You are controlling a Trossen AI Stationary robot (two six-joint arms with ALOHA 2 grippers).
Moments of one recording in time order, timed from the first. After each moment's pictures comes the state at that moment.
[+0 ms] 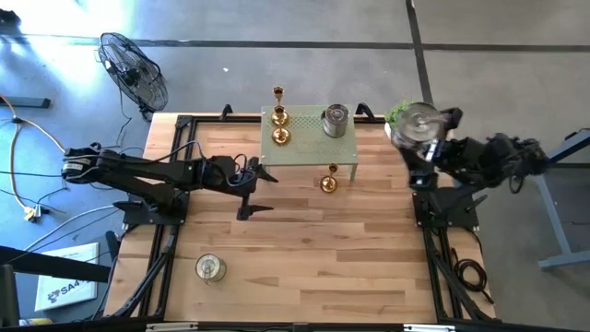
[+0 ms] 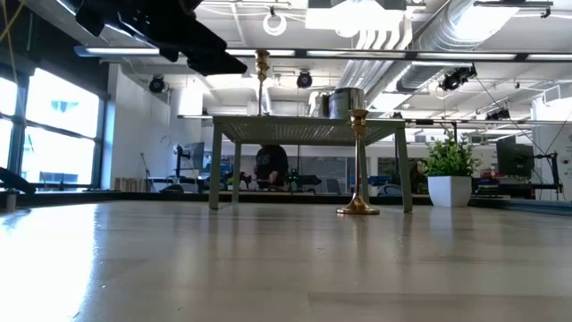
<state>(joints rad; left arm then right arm) 0.01 1.10 0.67 0.08 0.09 0.15 0.34 0.67 0.84 0.49 0.55 -0.59</state>
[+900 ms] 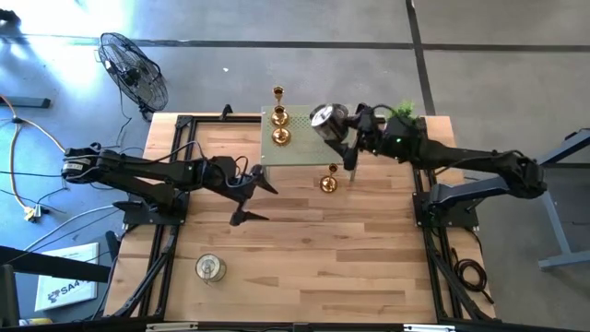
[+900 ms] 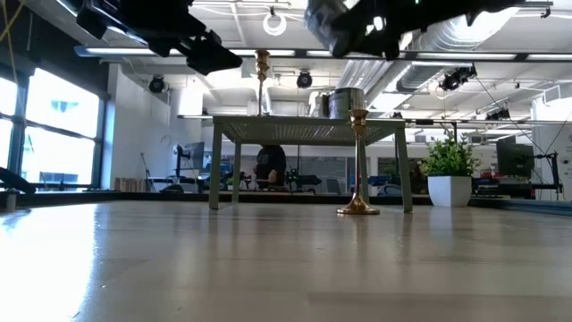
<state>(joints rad) 0.01 1.10 0.67 0.06 0.27 0.15 -0.32 1.11 0.82 0.21 0.07 0.07</state>
